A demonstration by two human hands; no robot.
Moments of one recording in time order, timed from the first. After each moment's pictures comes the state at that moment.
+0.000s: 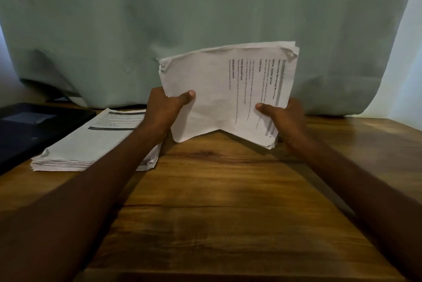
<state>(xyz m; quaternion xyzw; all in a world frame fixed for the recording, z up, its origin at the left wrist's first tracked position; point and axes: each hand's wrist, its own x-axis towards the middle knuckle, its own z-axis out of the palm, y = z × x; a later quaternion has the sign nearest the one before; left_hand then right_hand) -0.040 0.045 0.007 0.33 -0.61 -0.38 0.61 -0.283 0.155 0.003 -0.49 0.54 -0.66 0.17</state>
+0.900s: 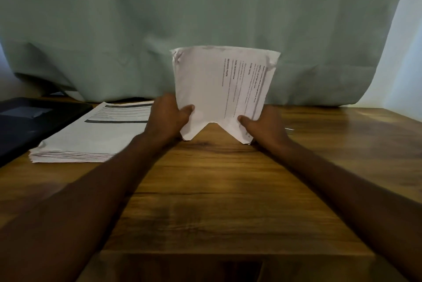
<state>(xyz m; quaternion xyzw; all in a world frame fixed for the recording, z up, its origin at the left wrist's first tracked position) -0.046 0.055 -0.021 0.42 -0.74 -0.15 0.50 -0.267 0.152 -0.031 -0.55 0.67 -0.50 0.02</state>
